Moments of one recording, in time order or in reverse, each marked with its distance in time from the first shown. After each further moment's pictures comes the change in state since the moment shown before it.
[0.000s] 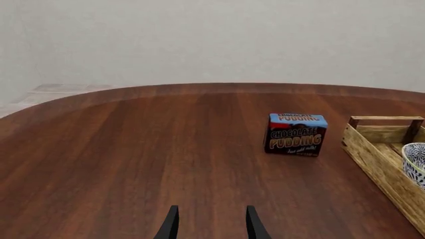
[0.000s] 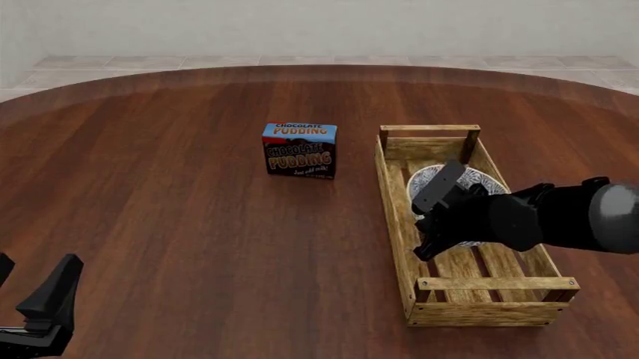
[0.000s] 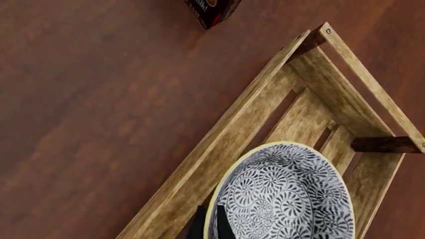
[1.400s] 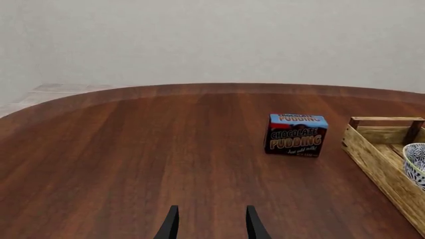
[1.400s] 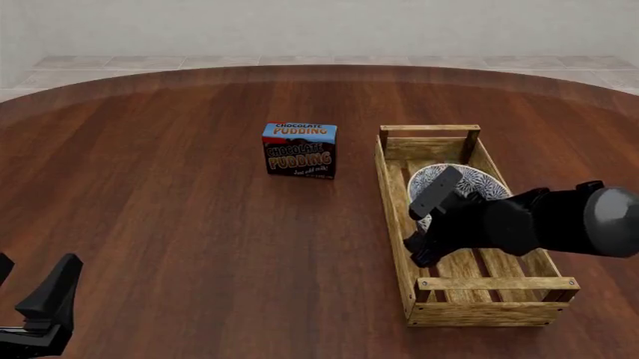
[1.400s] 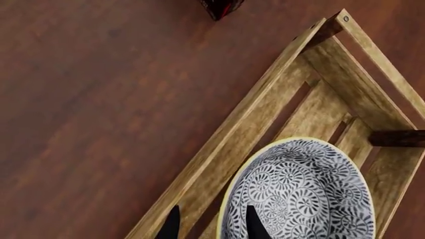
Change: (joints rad) left arm 0.003 0.000 0.000 -0.001 -0.003; right arm 0.019 0.008 0.013 0.017 0.034
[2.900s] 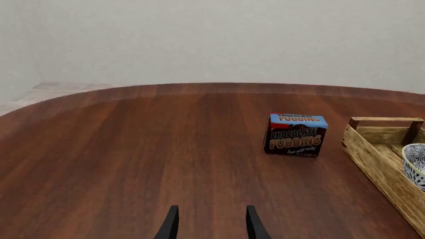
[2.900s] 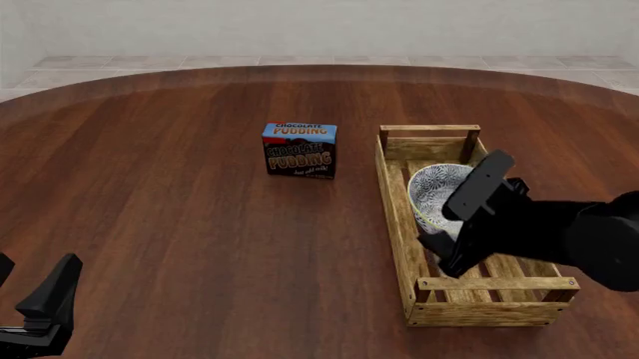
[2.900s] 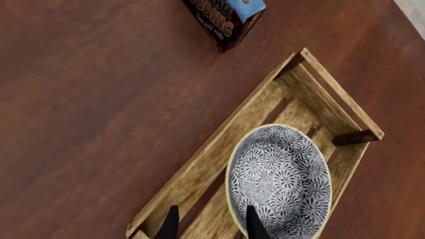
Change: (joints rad) left arm 0.000 0.000 0.000 0.002 -0.005; right arm 0.078 -0.437 0.085 0.202 0.001
